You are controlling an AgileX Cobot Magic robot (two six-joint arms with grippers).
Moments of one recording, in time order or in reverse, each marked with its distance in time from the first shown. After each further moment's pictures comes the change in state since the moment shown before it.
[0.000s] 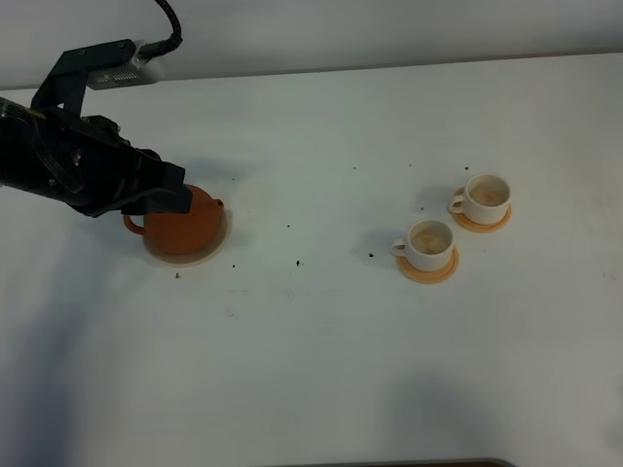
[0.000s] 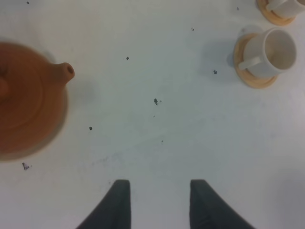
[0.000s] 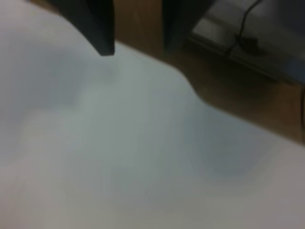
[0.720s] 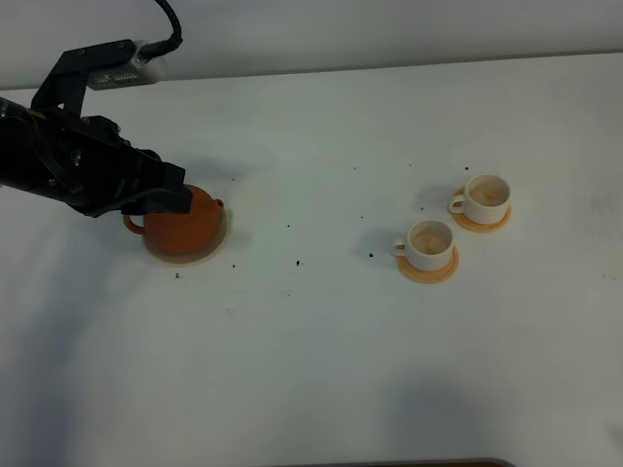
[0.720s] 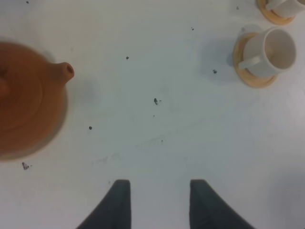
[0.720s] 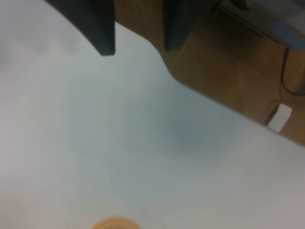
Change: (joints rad) left arm 0.000 0.000 0.000 0.000 0.001 0.002; right arm 0.000 -0.314 0.214 0.110 -0.127 -0.076
